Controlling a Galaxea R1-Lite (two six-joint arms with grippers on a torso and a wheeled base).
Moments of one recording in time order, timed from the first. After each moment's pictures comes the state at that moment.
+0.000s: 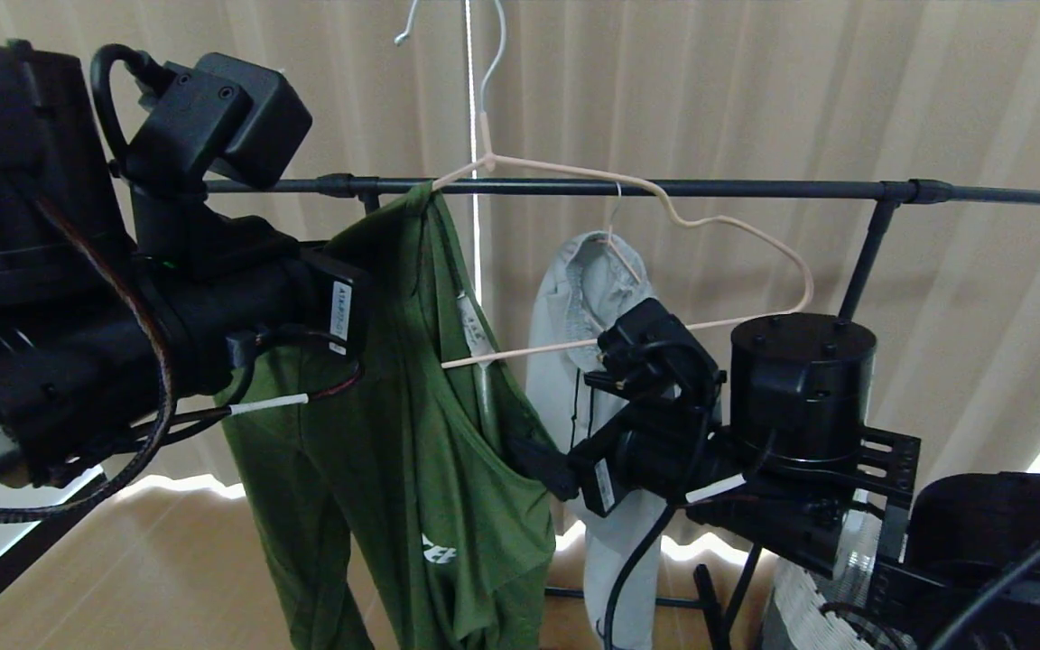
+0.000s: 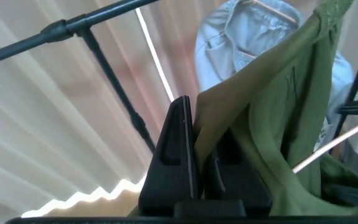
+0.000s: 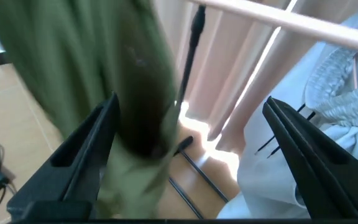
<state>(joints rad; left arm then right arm) -0.66 1.44 -0.99 -0.33 0.36 0.23 0.80 1.81 -0.83 -0.71 -0.09 -0.02</state>
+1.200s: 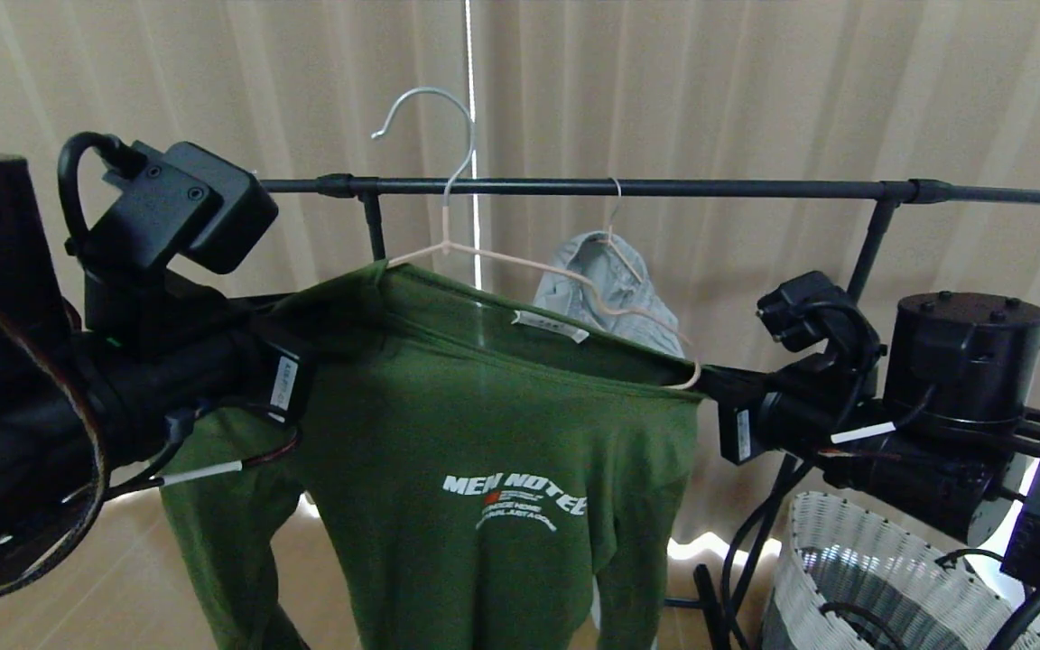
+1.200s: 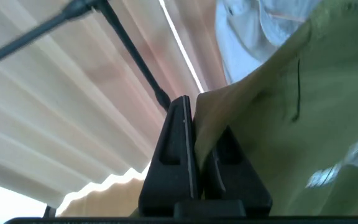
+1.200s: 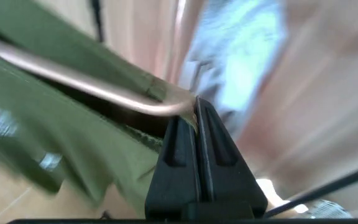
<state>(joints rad) -0.59 1.35 -0.82 -0.33 0.37 0.35 0.52 1.64 -0.67 -0.70 -0.14 -0.03</state>
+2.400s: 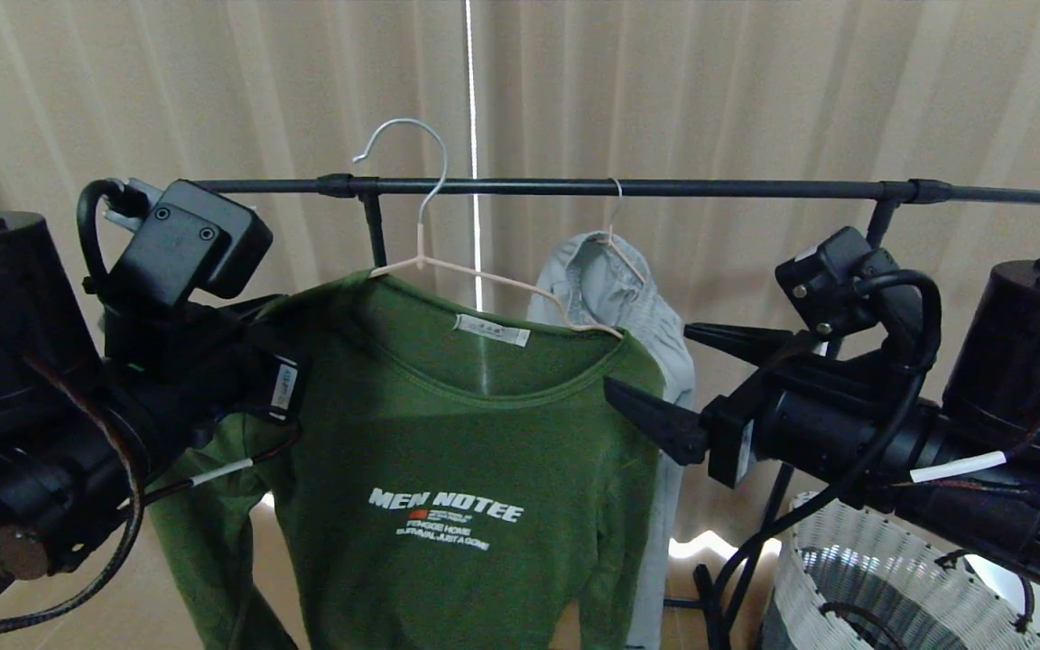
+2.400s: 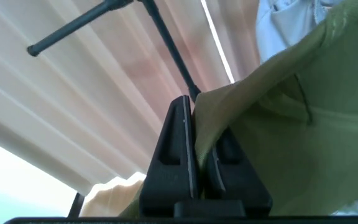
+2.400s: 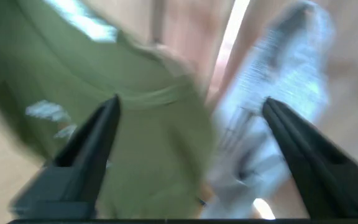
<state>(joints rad) -0.56 1.40 -0.70 -0.60 0.47 0.41 0.72 1.53 -0.70 -0.70 -0.05 -0.02</state>
